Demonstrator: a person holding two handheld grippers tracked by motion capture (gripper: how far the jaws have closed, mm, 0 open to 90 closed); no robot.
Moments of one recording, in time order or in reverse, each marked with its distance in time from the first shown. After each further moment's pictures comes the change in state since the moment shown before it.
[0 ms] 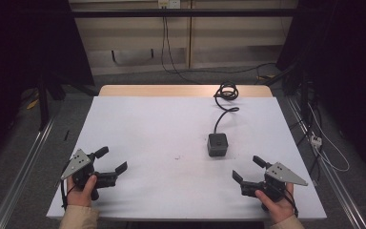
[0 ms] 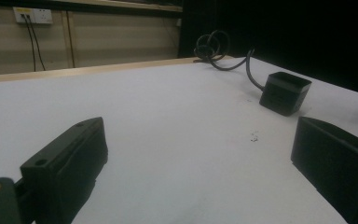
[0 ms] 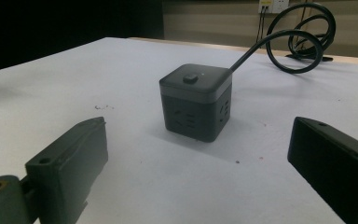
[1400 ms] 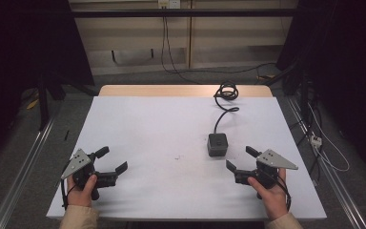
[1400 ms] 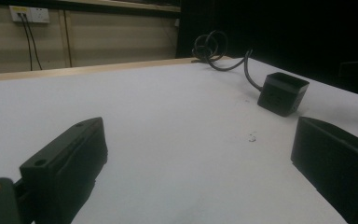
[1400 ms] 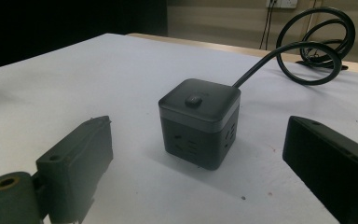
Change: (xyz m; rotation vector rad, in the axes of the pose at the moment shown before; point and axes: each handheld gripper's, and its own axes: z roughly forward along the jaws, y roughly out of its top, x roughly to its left) left arm 0.000 -0.001 0.002 0.000 -0.011 -0.005; right arm -0.002 0.024 0.028 0.044 0.014 -0.025
